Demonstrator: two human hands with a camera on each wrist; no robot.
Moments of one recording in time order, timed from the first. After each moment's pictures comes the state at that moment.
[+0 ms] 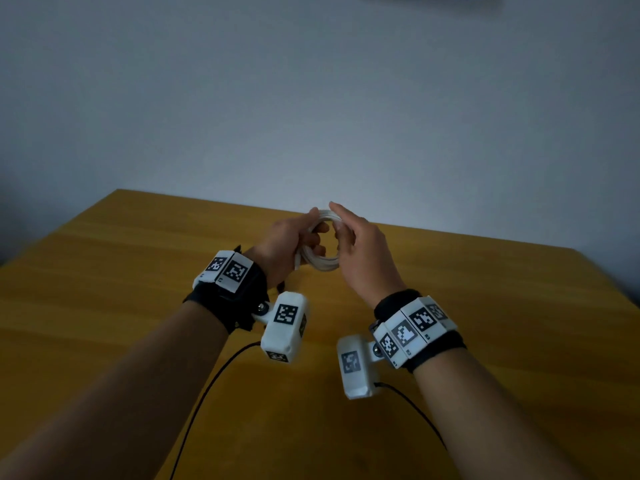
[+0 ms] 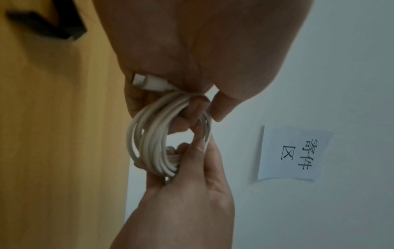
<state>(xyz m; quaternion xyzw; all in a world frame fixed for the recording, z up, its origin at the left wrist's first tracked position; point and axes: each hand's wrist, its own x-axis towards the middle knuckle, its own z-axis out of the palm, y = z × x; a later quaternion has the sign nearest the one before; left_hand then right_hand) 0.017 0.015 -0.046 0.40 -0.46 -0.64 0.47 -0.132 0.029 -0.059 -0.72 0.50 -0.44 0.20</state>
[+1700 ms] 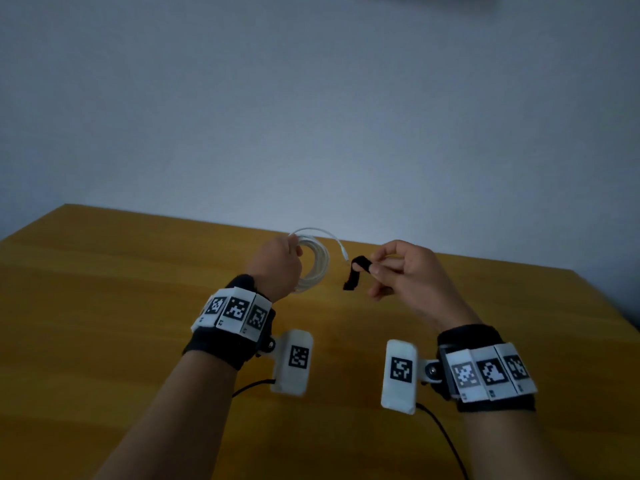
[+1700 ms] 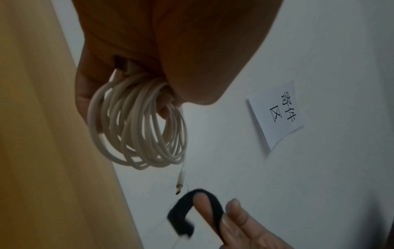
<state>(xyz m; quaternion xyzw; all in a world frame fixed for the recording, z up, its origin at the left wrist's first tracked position) -0.011 -0.043 -0.062 0.64 -0.66 -0.27 0.28 -0.230 -0.013 -0.057 -0.61 0.55 -0.41 0.38</state>
